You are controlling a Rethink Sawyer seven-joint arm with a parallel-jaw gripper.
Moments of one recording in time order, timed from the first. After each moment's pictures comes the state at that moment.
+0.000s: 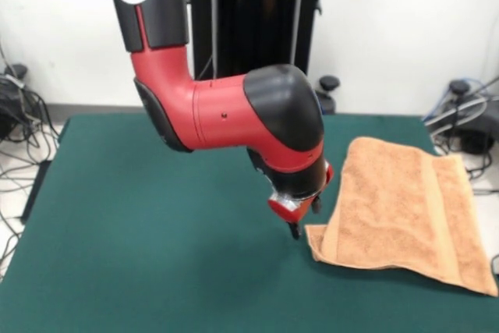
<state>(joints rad) -0.47 -0.13 0.37 1.38 -0.29 0.62 0.73</state>
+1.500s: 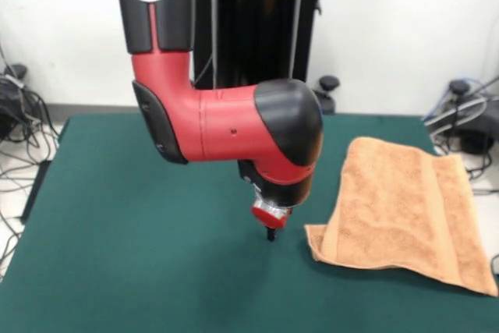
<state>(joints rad) -0.40 -0.11 0.30 1.25 -0.38 0.78 0.72</state>
